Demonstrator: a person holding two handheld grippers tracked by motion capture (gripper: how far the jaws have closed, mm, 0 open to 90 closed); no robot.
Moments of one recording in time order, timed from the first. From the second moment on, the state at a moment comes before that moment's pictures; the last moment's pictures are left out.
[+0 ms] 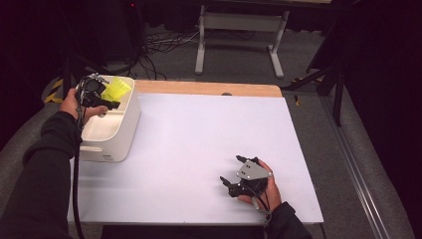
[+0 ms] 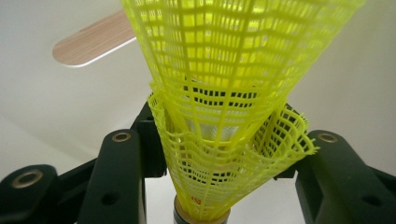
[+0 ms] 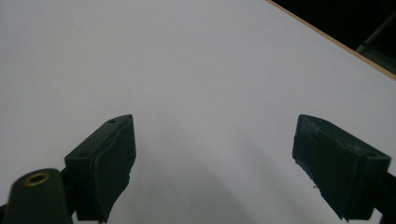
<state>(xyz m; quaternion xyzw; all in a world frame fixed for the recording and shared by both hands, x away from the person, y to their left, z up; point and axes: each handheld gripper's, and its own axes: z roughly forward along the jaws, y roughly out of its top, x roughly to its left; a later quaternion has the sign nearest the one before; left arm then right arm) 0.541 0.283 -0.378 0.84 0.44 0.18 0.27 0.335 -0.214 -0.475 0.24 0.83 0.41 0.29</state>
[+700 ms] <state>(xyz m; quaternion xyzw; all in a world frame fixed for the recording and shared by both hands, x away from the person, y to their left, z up) 0.543 0.278 -0.382 0.85 0.44 0.16 0.23 0.331 -0.215 -0.467 0.23 0.83 0.41 0.31</state>
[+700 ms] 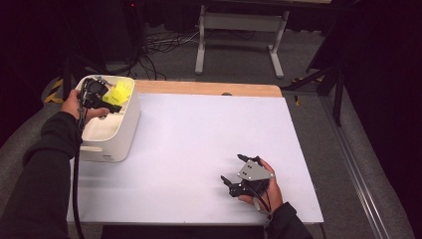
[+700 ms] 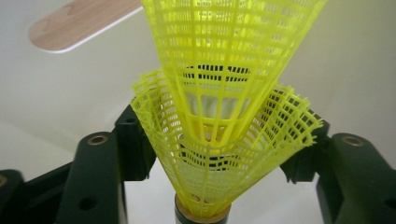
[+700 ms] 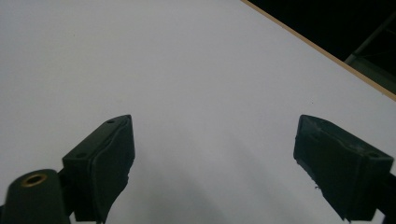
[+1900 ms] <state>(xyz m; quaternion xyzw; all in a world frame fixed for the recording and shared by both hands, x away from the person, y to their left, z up) 0.488 0.272 -0.331 0.81 0.36 0.28 0.37 0.329 -0.218 -0.458 0.23 0.82 0.42 0.32</state>
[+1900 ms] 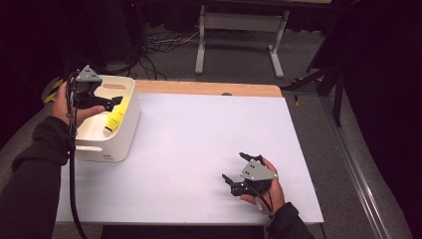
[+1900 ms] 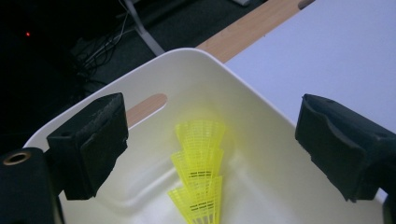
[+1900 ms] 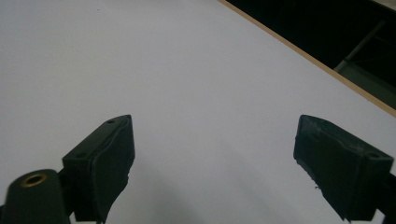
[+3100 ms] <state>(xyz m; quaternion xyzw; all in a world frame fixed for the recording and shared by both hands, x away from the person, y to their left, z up) 0.439 0.266 -0.326 0.78 0.30 0.30 0.45 0.327 -0.223 -0.453 0.23 0.81 0.43 0.32</state>
